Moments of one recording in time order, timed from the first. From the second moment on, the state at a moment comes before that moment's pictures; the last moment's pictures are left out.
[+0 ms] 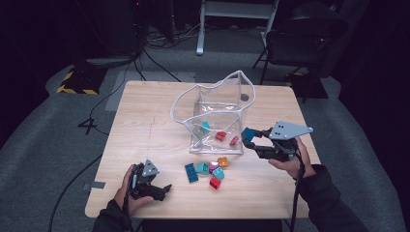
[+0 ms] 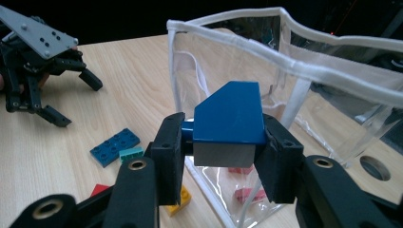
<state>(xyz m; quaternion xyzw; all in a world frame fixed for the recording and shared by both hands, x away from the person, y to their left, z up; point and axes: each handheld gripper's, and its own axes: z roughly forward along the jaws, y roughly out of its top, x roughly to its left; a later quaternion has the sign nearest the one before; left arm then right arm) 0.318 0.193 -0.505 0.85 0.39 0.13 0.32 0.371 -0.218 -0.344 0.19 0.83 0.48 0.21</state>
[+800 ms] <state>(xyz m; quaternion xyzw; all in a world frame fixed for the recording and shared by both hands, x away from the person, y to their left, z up) 0.318 0.193 -0.505 0.85 0.39 0.13 0.32 0.392 -0.207 -0.300 0.19 0.82 0.49 0.23</state>
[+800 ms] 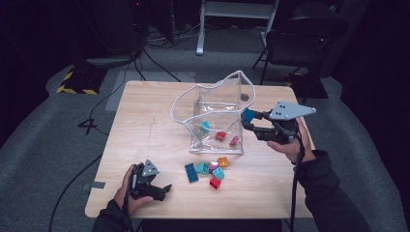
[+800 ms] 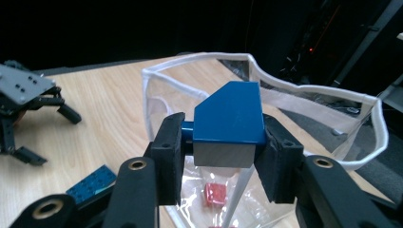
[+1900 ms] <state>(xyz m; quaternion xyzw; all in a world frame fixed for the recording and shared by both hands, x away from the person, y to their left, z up) 0.318 0.193 -0.505 0.85 0.39 0.13 0.33 0.465 -0.182 -0.293 0.27 0.81 0.46 0.25</state>
